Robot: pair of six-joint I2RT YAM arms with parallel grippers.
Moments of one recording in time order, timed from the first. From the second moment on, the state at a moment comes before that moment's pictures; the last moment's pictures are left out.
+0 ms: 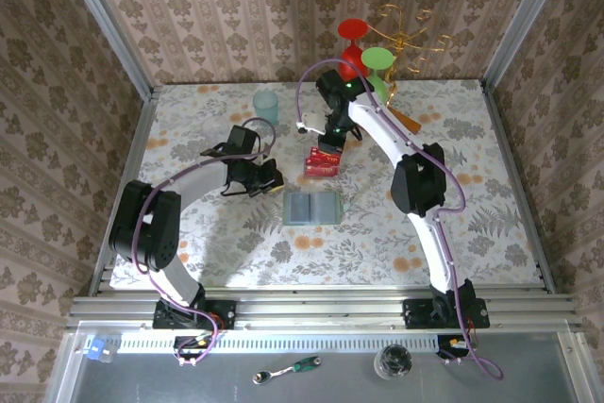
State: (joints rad) left arm -0.42 1.67 1.04 -0.44 0.51 -0.65; right arm 0.45 2.38 2.35 -1.34 -0.22 -0.82
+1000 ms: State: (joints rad) left arm -0.39 1.73 1.09 -0.46 0.54 -0.64; right arm 0.46 2.38 2.26 -1.26 -0.22 -0.69
